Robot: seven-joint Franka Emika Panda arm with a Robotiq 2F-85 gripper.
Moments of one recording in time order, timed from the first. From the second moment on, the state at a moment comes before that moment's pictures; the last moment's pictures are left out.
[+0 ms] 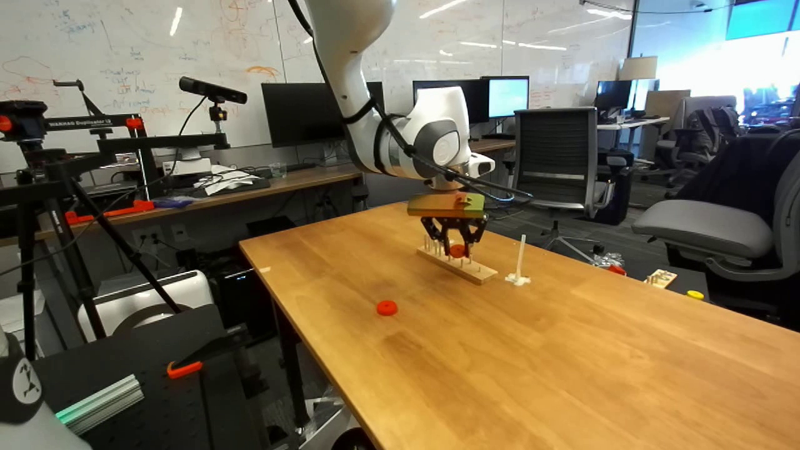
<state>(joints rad) 0.03 0.69 0.18 -1.92 -0.18 2.84 -0.33</state>
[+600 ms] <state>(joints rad) 0.03 0.74 0.18 -1.86 -0.18 2.79 -0.32</state>
